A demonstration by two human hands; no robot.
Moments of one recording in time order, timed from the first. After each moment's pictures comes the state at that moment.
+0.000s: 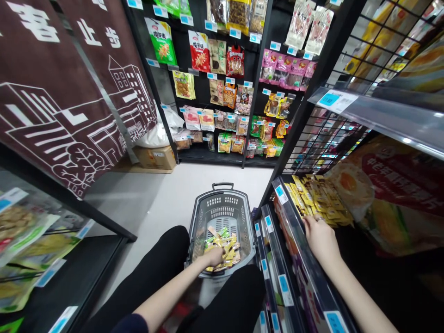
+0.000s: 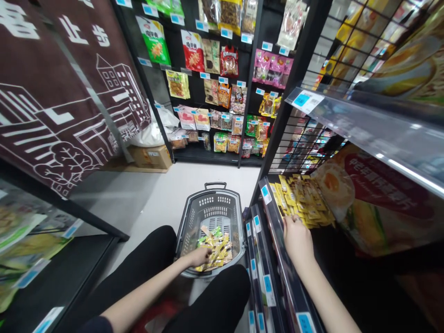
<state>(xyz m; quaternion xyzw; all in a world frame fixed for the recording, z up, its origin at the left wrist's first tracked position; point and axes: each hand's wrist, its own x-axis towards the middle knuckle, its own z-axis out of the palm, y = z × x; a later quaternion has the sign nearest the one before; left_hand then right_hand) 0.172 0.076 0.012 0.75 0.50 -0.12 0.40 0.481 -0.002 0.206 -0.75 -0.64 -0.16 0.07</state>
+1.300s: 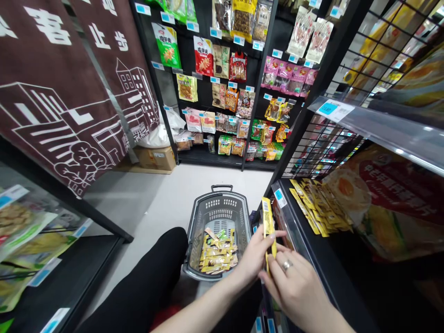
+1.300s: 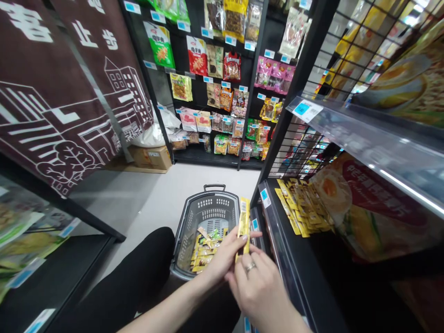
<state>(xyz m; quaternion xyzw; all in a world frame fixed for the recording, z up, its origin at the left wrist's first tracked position) 0.278 0.000 0.217 0.34 0.25 0.41 0.81 0.380 -0.062 0.262 -0.44 -0.84 -0.21 0.24</state>
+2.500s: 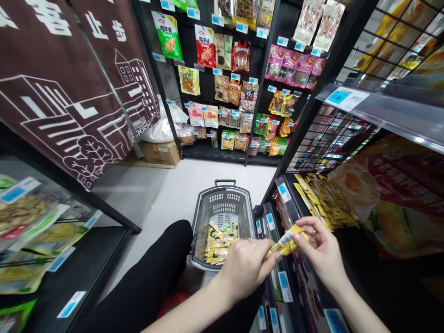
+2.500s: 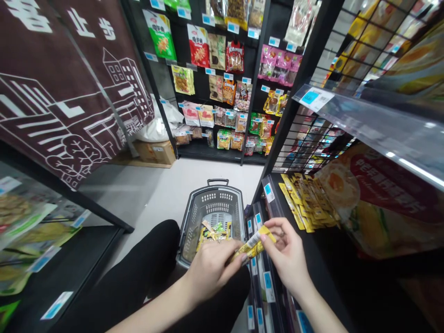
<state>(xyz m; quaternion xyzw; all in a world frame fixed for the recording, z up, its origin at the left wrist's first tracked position) 0.230 -0.019 0.236 0.88 0.33 0.32 0.16 0.409 -0.042 0.267 -0.56 -0.50 0.39 0.53</state>
